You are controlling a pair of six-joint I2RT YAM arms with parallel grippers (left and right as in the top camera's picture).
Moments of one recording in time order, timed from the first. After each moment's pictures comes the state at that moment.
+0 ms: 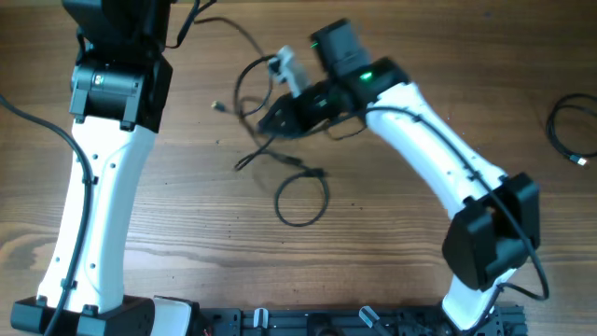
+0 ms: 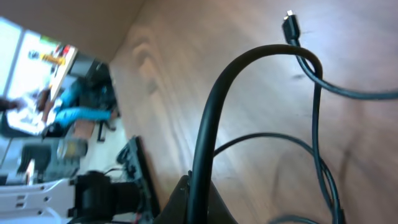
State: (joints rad) left arm -0.19 1.56 1.80 -0.07 -0.12 -1.05; right arm 0.57 1.92 1.67 -0.76 -0.84 0.07
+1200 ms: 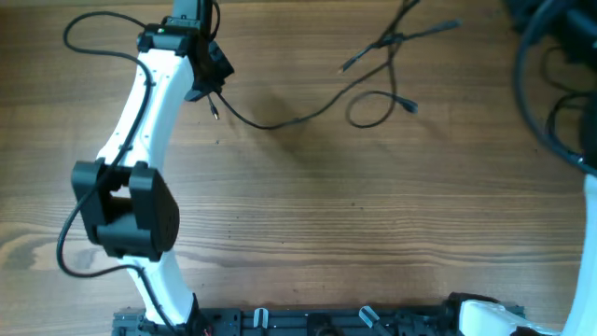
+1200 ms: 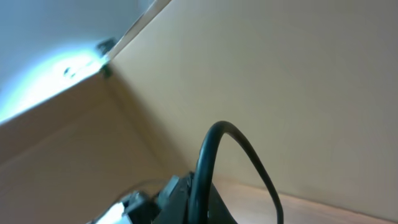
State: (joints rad) left arm -0.14 2.01 1.80 -1.01 -0.08 -0.68; right arm -0.16 1.36 1.74 -0.22 -0.90 0.64
